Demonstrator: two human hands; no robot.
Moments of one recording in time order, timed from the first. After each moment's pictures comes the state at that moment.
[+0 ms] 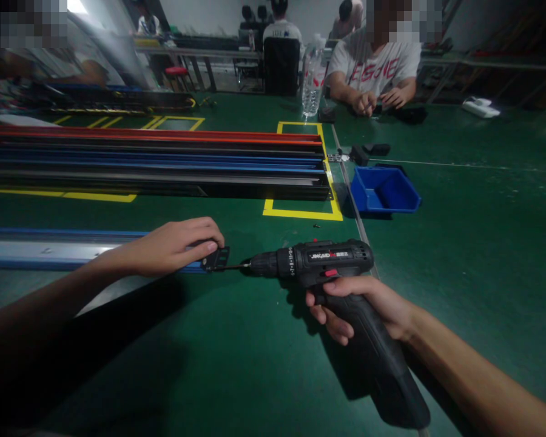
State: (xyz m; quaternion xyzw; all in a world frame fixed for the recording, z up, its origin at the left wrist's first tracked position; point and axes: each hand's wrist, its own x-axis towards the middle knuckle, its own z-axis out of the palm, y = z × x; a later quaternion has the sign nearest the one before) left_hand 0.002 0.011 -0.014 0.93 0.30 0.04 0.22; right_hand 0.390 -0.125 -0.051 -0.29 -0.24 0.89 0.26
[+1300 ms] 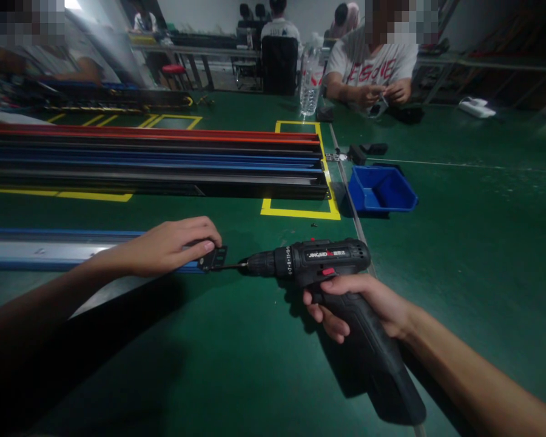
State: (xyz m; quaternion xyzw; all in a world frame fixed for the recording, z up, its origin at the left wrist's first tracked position) left_hand 0.002 0.010 -0.013 0.93 0.30 0.04 0.22; right_hand 0.389 -0.126 -0.049 -0.30 -0.24 0.89 0.26
